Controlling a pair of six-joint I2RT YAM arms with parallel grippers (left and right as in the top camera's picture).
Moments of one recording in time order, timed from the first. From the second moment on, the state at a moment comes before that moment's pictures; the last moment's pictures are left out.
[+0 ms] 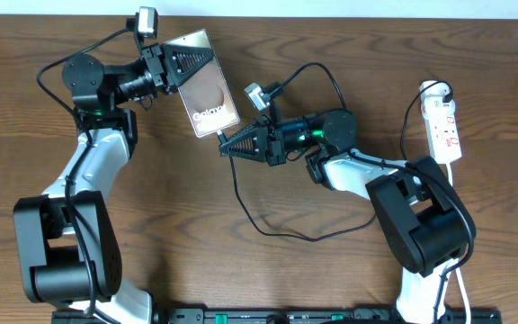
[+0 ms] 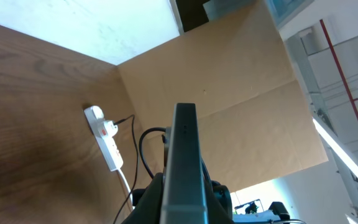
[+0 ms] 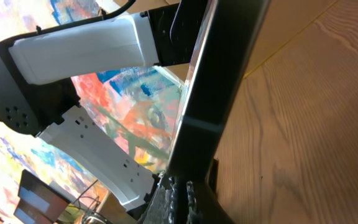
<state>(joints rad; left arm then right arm) 0.08 1.76 1.08 1.02 1.30 -1.47 0.50 2.02 1.02 1.50 -1.31 1.32</state>
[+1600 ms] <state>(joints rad) 0.09 1.76 1.09 1.02 1.30 -1.43 0.51 2.02 1.02 1.46 -1.25 1.39</state>
